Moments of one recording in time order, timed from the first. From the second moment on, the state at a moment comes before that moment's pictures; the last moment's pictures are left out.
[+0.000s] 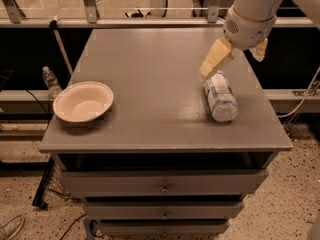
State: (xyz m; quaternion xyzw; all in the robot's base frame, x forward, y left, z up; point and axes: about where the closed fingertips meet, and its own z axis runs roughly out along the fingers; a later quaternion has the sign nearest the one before) arm 0.587 -0.184 0.918 -0.23 0.97 -0.01 0.08
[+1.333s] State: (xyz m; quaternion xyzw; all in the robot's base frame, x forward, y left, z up) arm 0.615 -0.156 0.858 -0.15 0.99 0.01 0.02
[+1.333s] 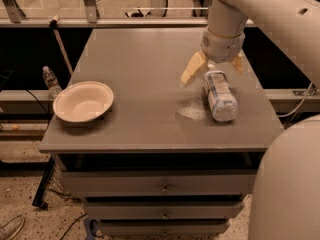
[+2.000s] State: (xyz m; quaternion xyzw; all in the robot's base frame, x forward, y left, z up) arm 0.611 -0.159 0.842 -0.15 0.99 0.02 0.01
